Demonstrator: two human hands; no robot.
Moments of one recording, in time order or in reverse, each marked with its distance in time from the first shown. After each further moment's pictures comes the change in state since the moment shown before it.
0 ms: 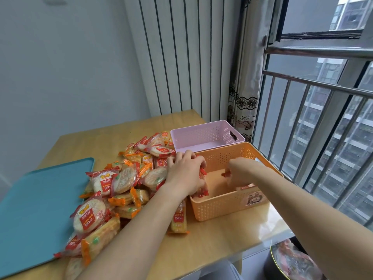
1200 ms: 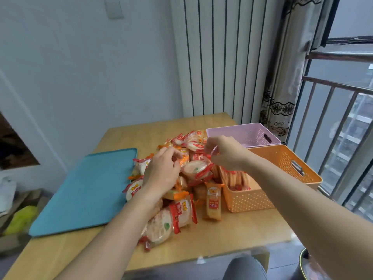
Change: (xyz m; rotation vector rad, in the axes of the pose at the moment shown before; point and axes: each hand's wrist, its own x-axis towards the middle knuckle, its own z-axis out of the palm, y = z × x) left_hand -0.089 -0.111 -0.046 -0.257 0.398 -0.257; right_hand -0.041 -0.136 -0.053 0.424 0.384 -0.425
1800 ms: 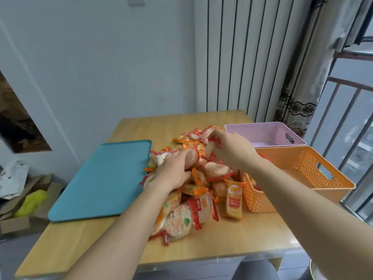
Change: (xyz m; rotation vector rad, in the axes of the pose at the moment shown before) left_hand 0.006 -0.054 0.008 0.135 -0.314 -0.060; right_hand 0.031 -0.028 0.041 -0.274 0.143 0.002
